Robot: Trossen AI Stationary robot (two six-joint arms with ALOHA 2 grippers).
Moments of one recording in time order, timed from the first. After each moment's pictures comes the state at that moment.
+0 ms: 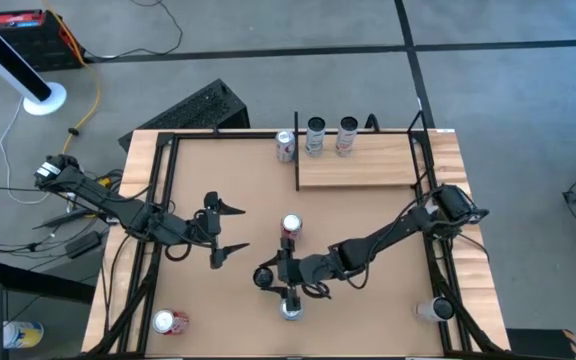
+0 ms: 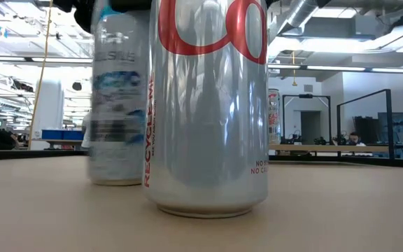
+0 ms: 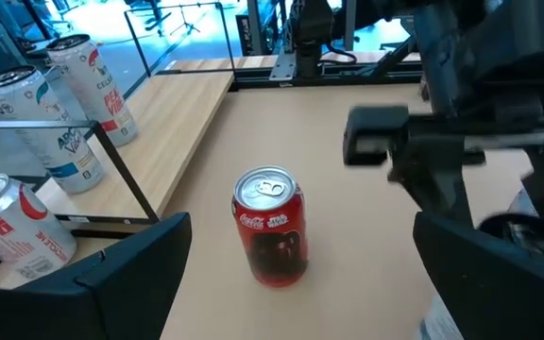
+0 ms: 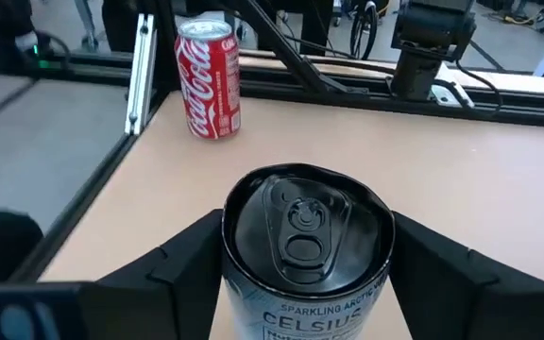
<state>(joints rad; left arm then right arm) -0.43 0.97 0.65 0.03 -0.61 -0.07 0.39 1.93 1.24 0.34 0.29 0.08</state>
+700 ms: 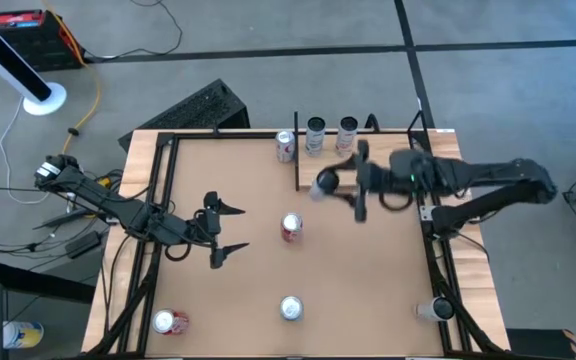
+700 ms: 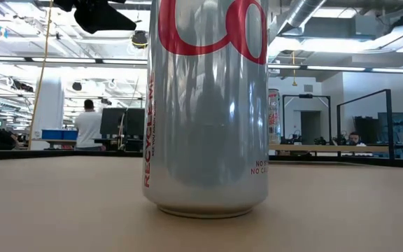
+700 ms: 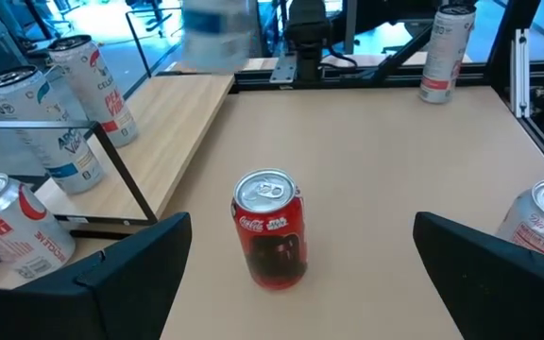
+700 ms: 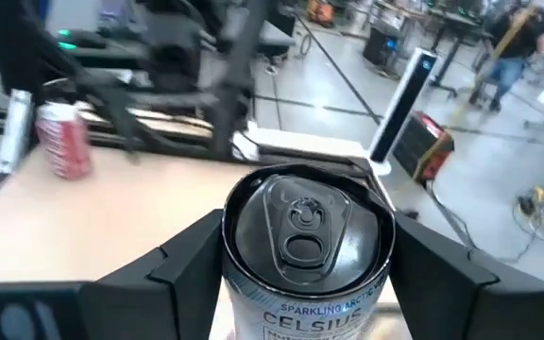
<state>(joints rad) -0.43 0.97 0.65 0.04 -0.61 -0.07 0.04 1.09 1.12 -0.25 0.18 -0.17</state>
